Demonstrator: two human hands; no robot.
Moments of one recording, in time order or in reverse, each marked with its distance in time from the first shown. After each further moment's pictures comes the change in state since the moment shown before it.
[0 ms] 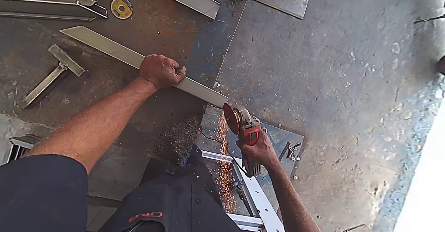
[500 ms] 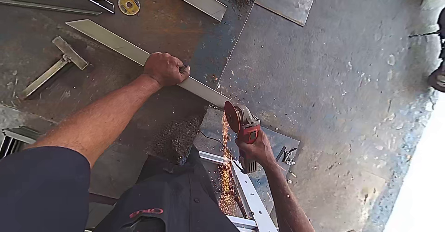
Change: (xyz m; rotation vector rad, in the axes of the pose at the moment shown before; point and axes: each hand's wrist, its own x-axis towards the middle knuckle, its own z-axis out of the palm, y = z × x) left_hand 0.001 0.000 0.000 -0.017 -0.034 -0.005; right_hand 0.009 -0.006 0.002 0.017 0.030 -0.006
